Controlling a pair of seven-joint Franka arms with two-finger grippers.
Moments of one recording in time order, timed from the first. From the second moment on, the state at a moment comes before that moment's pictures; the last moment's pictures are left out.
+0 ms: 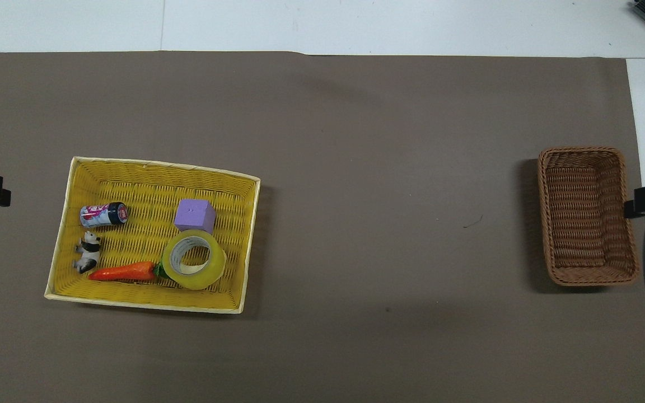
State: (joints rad) left arm 0.13 -0.02 -0.12 -1.52 0.01 1.44 -0.01; right arm 0.03 -0.08 -0.08 -1.52 0.00 1.41 0.08
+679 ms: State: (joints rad) left arm 0.11 -0.02 -0.16 -1.53 -0.02 1.45 -0.01; right arm 0.03 -0.08 -0.08 -1.52 0.00 1.41 0.08
